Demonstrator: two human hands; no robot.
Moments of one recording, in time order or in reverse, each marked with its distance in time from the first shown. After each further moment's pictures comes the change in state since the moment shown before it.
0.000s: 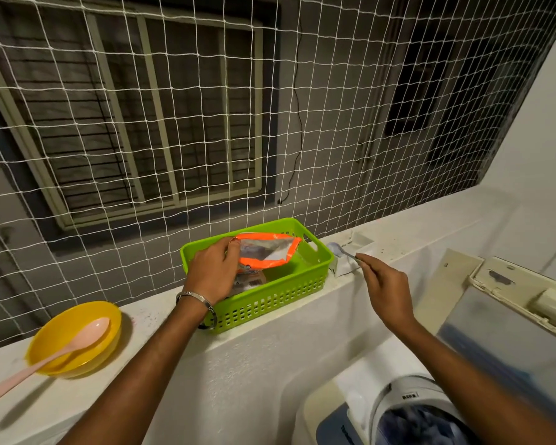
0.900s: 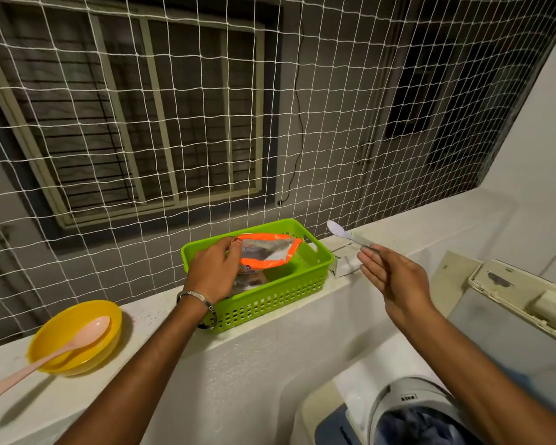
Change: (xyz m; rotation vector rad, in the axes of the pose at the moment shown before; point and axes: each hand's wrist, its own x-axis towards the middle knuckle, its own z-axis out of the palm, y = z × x) left_hand 0.003 -0.005 0.004 0.005 0.018 0.028; right_hand 0.017 -0.061 -0.036 1.084 0.032 0.822
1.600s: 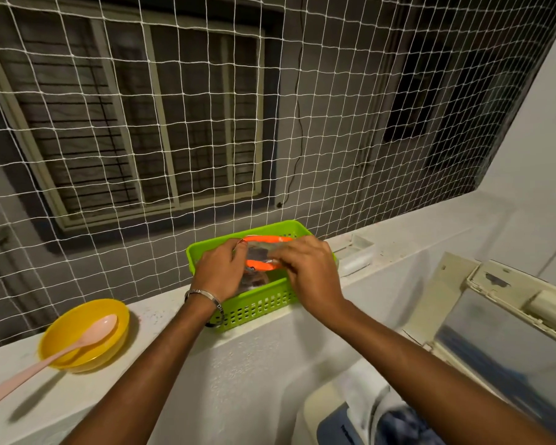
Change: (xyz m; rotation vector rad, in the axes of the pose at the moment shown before) left_hand -0.001 0.001 0.000 0.041 -0.017 0.001; right_hand -0.027 0.052 0.099 -1.248 -0.345 -1.164
